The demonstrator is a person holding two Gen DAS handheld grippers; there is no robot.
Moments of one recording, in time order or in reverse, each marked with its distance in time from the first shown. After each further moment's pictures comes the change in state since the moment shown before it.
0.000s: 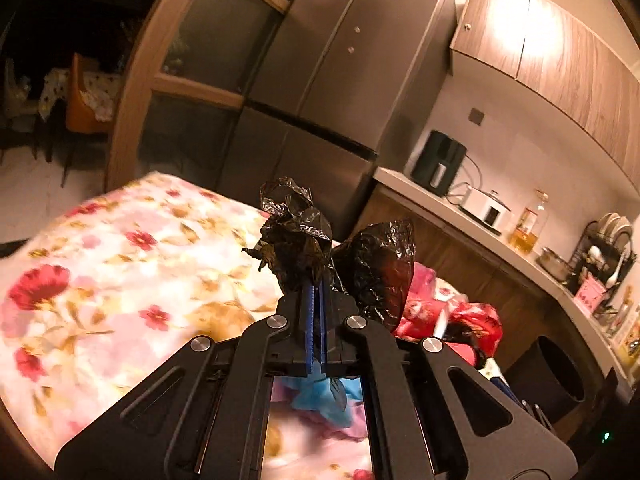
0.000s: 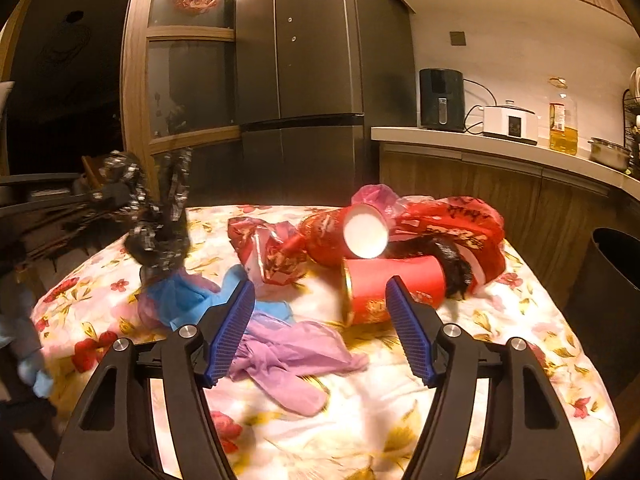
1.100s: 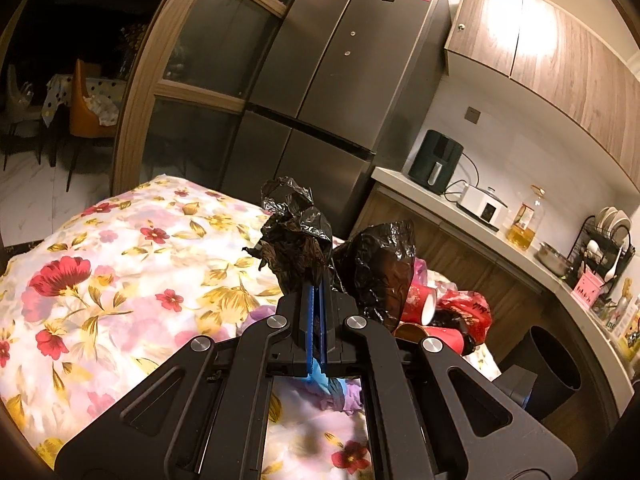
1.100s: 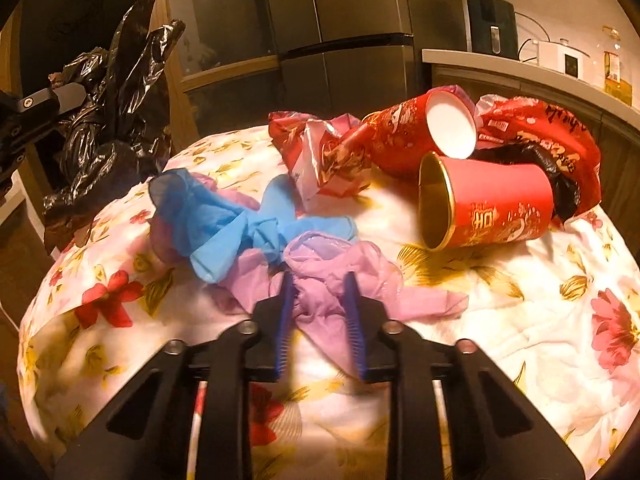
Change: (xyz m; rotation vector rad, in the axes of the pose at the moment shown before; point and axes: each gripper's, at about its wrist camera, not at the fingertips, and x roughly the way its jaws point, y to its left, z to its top) left arm -0.031 -0.009 -0.009 0.012 0.008 -0.010; right arm 0.050 0.016 -0.037 0.006 0.262 0.174
